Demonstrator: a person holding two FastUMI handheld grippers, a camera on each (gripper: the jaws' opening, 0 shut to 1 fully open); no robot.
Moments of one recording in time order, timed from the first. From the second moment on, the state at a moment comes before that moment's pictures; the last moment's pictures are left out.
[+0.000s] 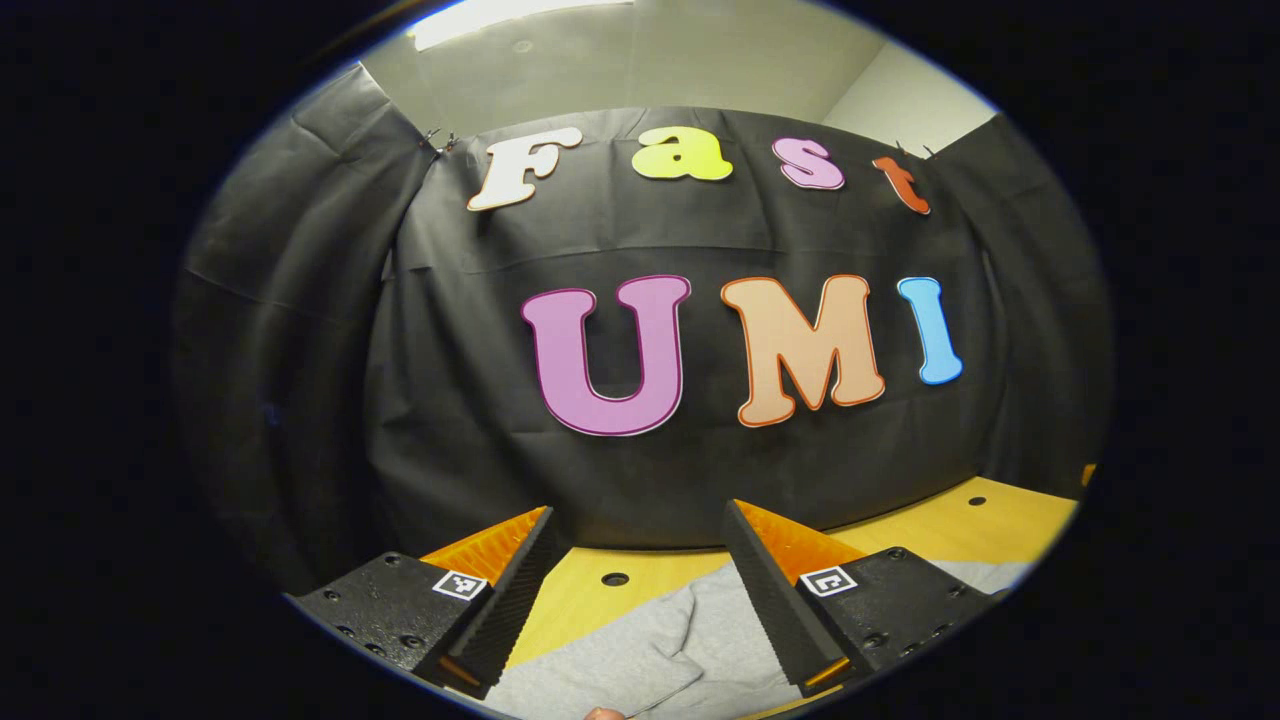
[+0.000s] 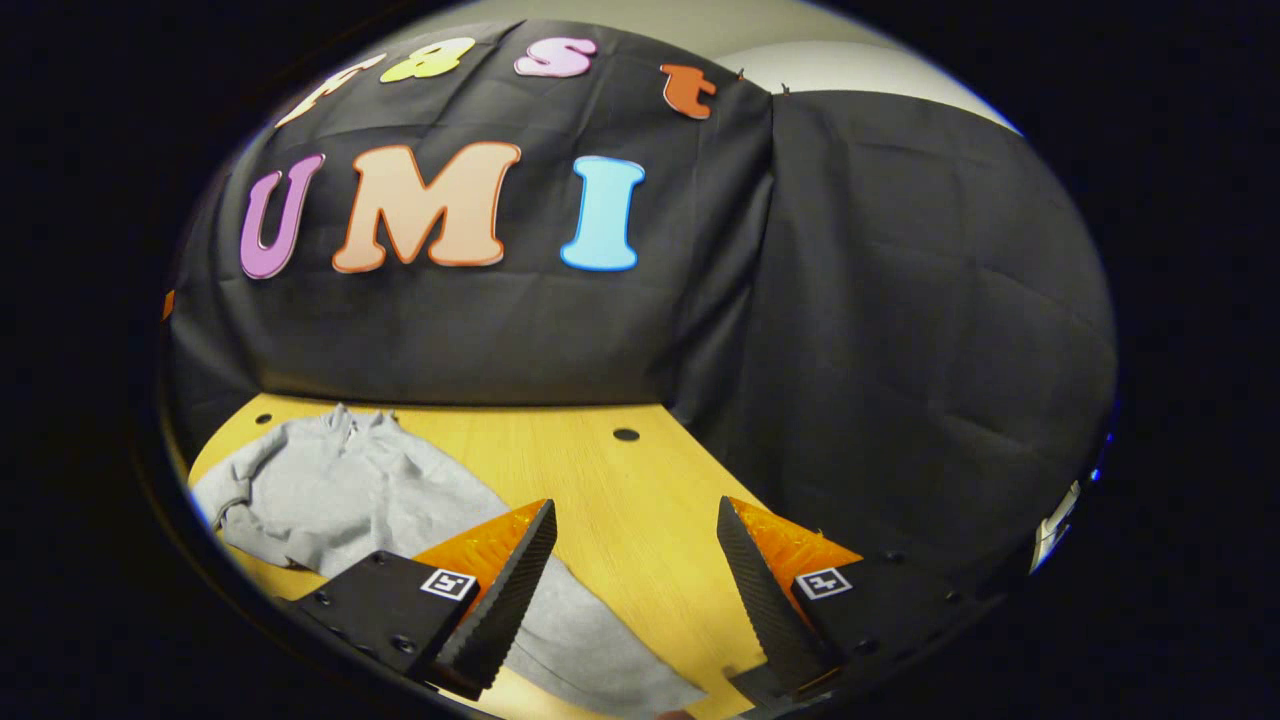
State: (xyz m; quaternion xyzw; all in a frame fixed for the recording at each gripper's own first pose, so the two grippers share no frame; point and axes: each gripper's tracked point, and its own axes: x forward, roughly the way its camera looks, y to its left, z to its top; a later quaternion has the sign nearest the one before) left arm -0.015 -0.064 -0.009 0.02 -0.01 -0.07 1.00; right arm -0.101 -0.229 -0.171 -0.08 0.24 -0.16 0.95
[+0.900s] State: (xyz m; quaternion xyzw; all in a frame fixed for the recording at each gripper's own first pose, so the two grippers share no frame) left arm -0.007 -0.103 -0.018 0.03 0.01 -0.10 0.99; right arm -0.214 -0.253 -0.334 -0.03 0.50 -0.14 0.86
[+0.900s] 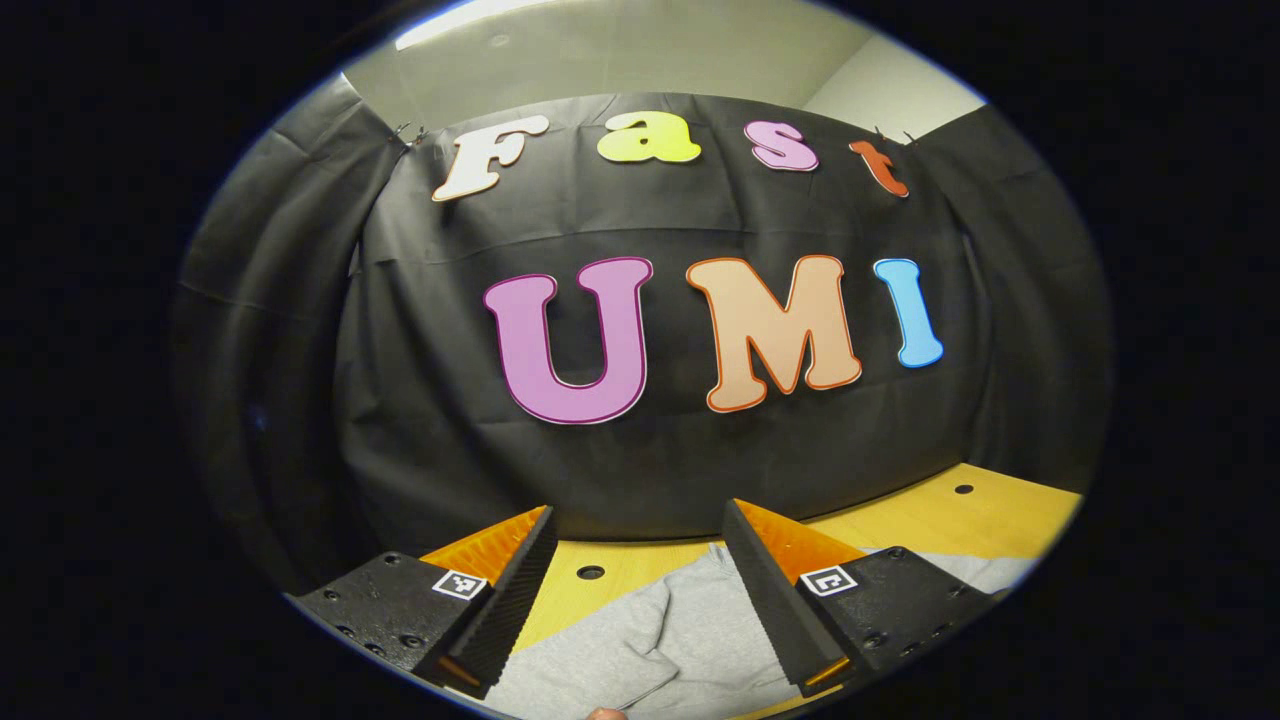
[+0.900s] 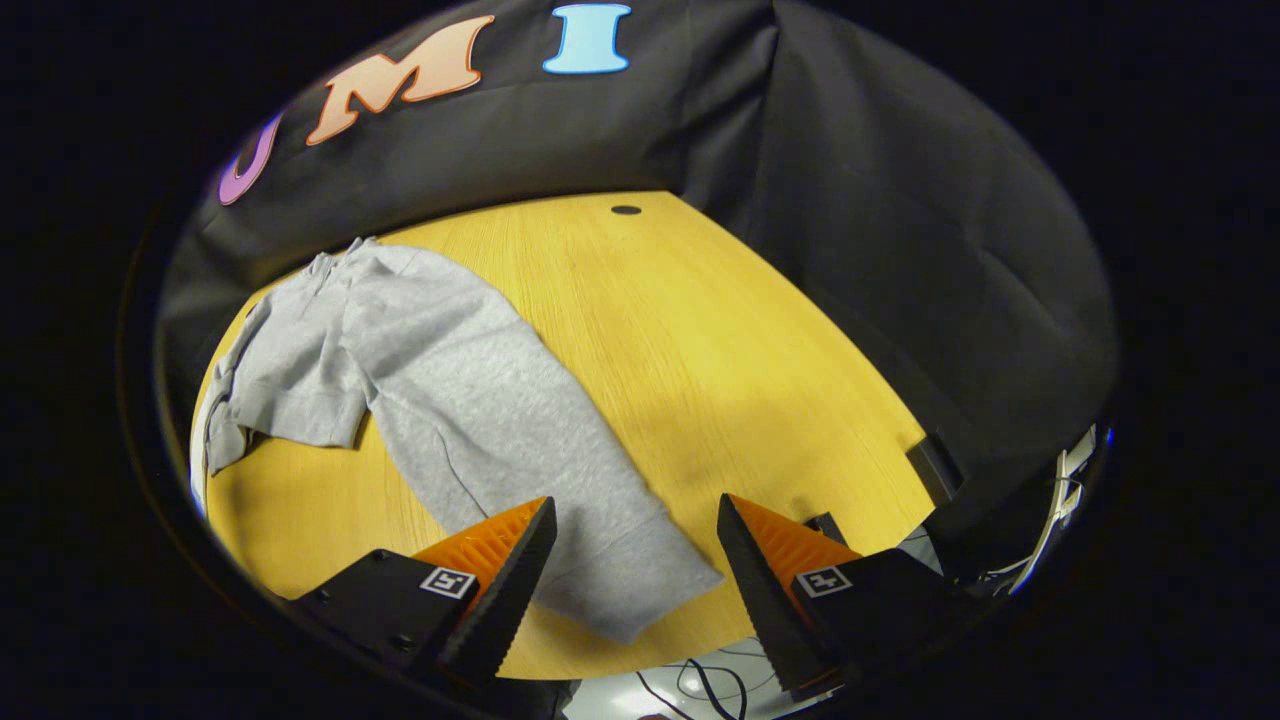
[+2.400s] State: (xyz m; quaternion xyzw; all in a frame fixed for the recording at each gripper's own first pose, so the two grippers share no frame) left arm -0.001 -0.049 -0.033 0.03 0.03 -0.02 1.00; right arm -0.096 -0.154 -0.297 0.12 0.48 -0.05 0.87
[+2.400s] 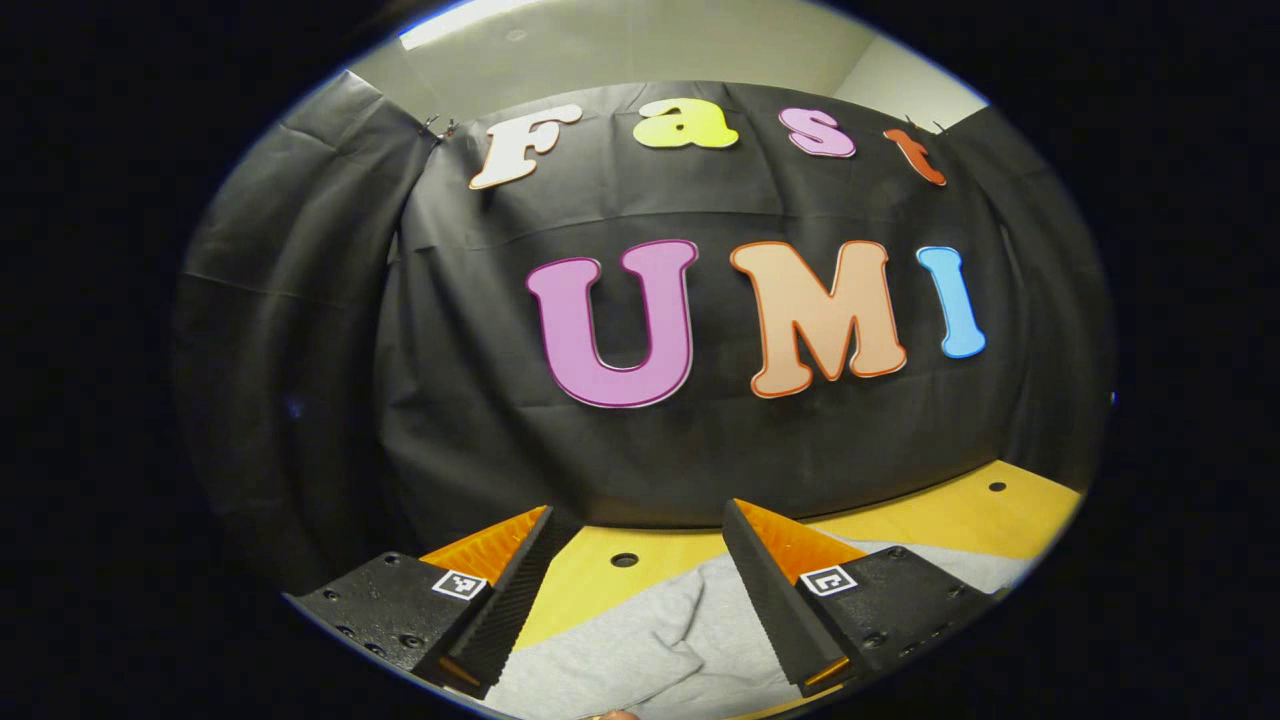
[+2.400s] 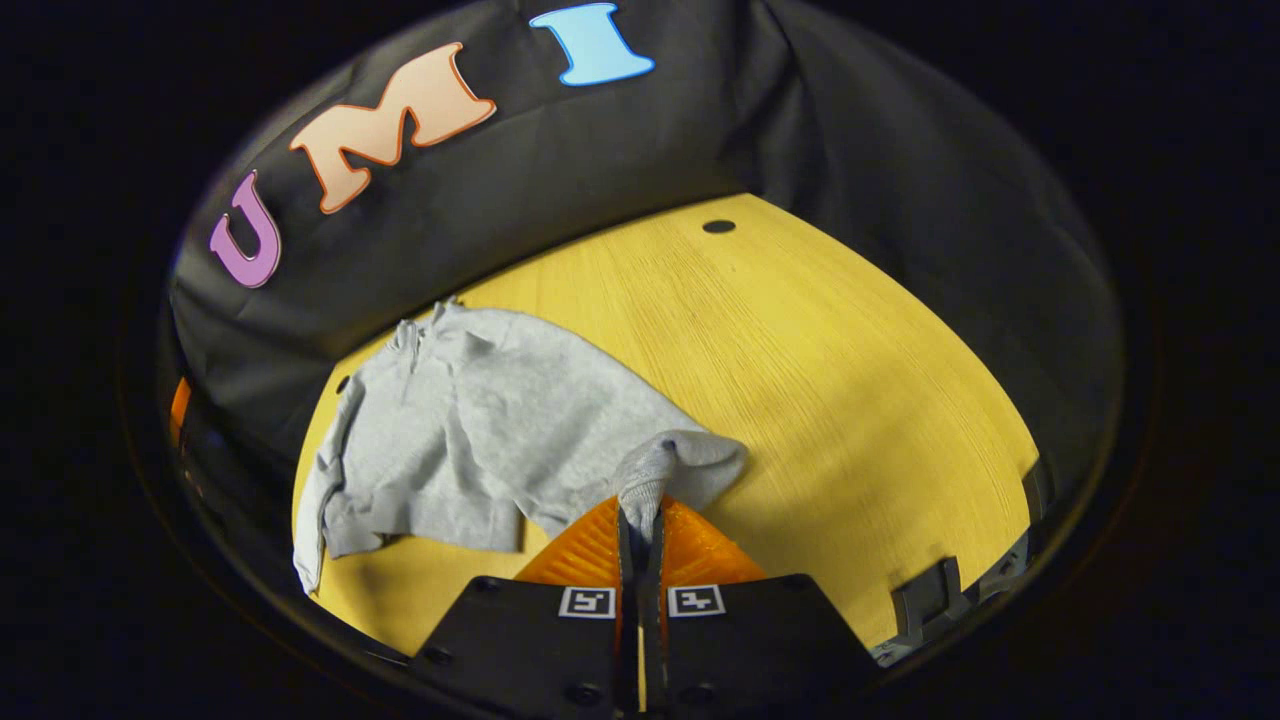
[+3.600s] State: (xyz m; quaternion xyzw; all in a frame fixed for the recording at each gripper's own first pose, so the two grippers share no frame) left arm -0.046 0.128 -0.042 0.04 0.05 0.13 0.99; right arm 0.070 0.080 -0.243 0.09 0.40 0.13 0.90
